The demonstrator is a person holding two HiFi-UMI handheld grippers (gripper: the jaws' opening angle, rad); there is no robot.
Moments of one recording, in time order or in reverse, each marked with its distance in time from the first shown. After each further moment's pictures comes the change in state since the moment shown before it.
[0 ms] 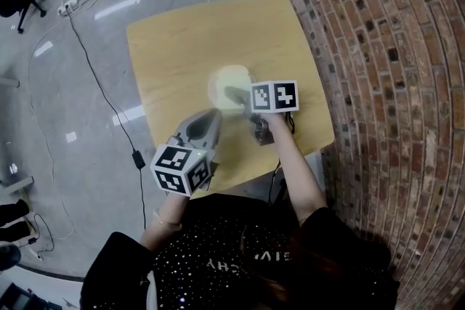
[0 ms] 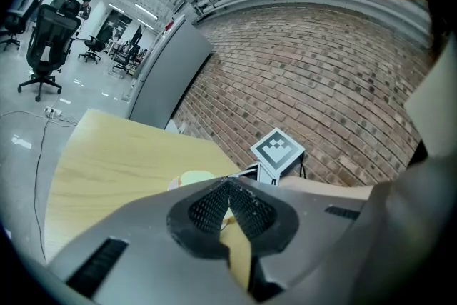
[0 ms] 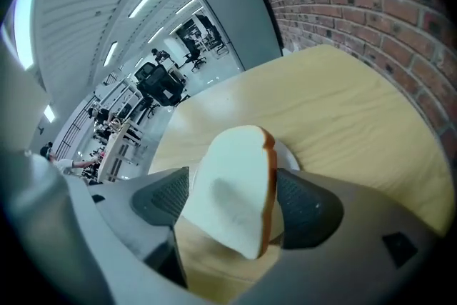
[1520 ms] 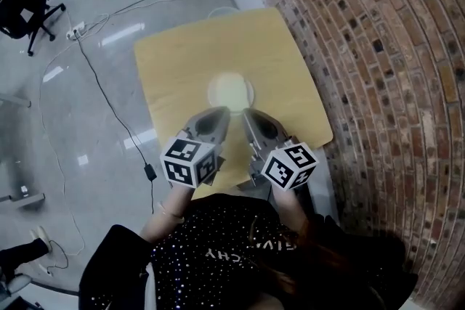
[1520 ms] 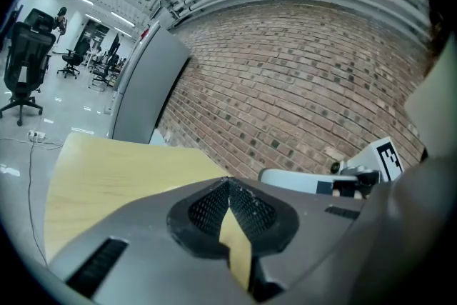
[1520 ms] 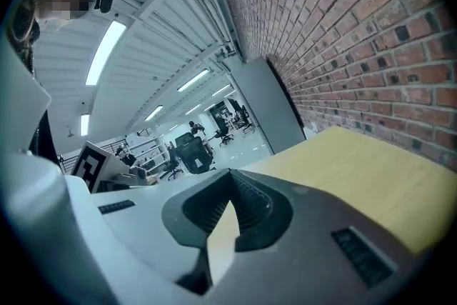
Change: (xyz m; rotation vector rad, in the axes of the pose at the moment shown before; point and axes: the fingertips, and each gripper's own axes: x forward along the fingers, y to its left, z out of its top) left arm -0.007 -0.049 0.017 0.143 -0.007 -0.072; right arm -0.166 0.100 -0.021 -0.100 -0.694 0.185
